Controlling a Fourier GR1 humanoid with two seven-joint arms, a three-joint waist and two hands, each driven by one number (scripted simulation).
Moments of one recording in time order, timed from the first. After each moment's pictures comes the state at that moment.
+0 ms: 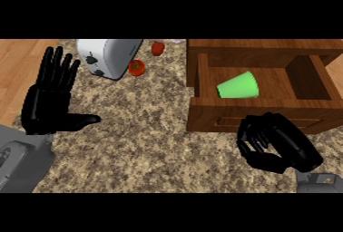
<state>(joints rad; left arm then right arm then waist) -0.32 0.53 -0.27 -1.45 0.84 0.22 -0.35 -0.11 -0.33 0.19 -1.75 0.57 0.26 -0.12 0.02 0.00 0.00</state>
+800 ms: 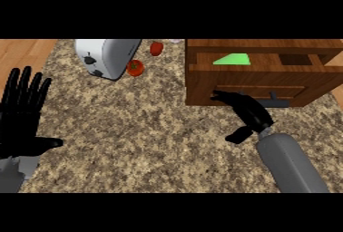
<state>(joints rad) -0.12 0.56 -0.10 -1.48 0.84 -0.01 -0.35 -0.44 -0.22 0.18 -1.02 0.81 0.06 -0.30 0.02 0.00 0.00</state>
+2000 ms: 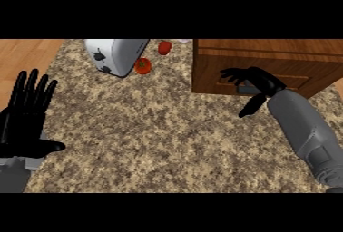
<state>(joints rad) -0.14 0.50 -0.05 -1.39 0.77 -0.15 -0.37 -0.93 -0.30 -0.03 -0.27 0.78 0.10 -0.67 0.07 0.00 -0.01</state>
